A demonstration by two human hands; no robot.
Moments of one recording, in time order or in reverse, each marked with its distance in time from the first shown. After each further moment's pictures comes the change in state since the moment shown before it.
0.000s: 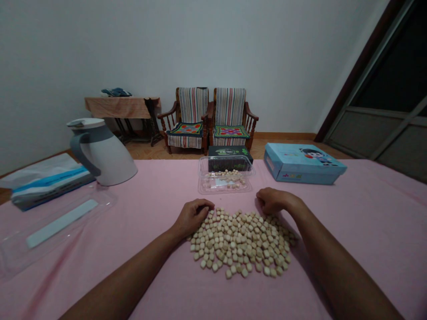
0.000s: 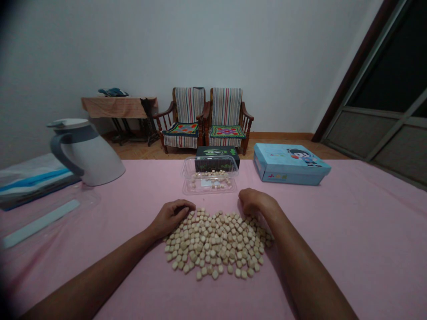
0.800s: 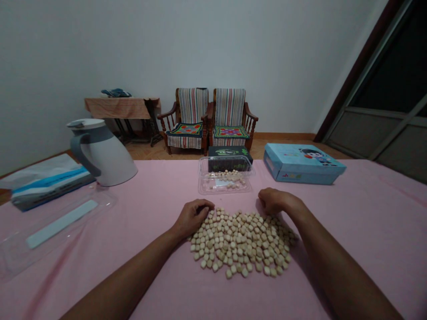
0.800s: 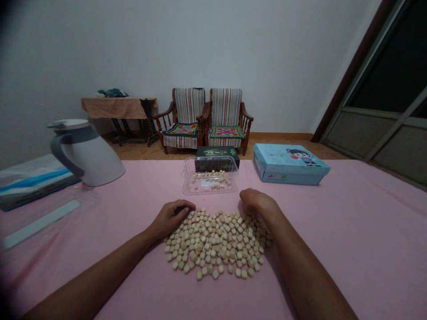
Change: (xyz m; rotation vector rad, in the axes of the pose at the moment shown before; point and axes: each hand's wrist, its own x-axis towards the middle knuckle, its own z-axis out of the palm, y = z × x) left_hand 0.001 0.001 -0.001 0.017 0.001 0.018; right_hand -0.006 -0.009 -0.002 -0.048 -0.020 0.090
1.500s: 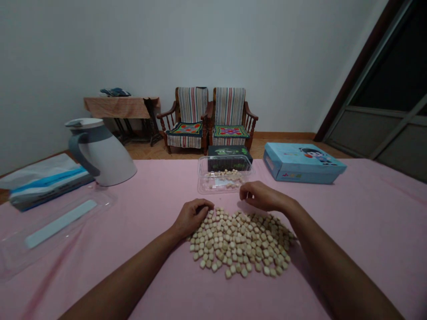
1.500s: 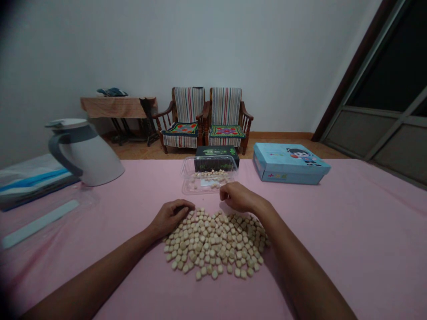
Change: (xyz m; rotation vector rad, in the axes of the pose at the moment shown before) left_hand 0.000 0.001 0.000 -0.014 -0.005 -0.019; right_hand 0.000 -0.018 -0.008 0.367 0.401 -0.461
